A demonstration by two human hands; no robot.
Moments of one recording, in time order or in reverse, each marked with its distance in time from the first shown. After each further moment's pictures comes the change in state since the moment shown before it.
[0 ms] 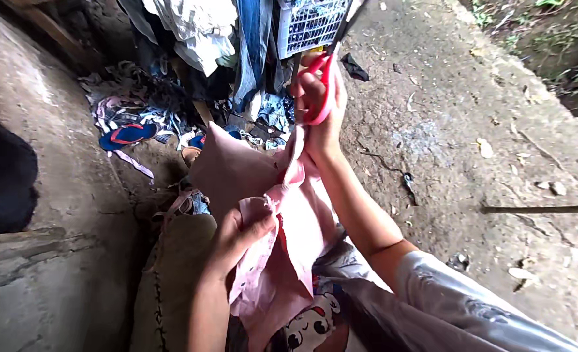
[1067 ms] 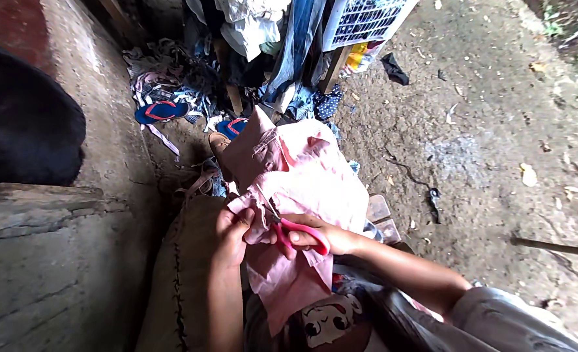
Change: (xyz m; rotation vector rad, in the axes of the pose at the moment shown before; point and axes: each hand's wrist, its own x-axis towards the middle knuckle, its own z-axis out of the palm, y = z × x) left_hand -0.021 -0.047 -0.046 -0.263 0.405 0.151; right_hand -0.154 -0.003 -0.008 0.116 -0.914 0.951
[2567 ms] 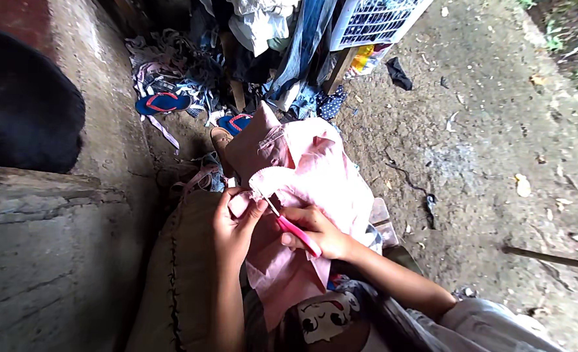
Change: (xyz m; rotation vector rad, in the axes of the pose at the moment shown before) left_hand -0.002 0.007 0.013 0.409 0.091 0.301; right_hand 0.004 0.007 0.006 -0.377 0.241 -0.177
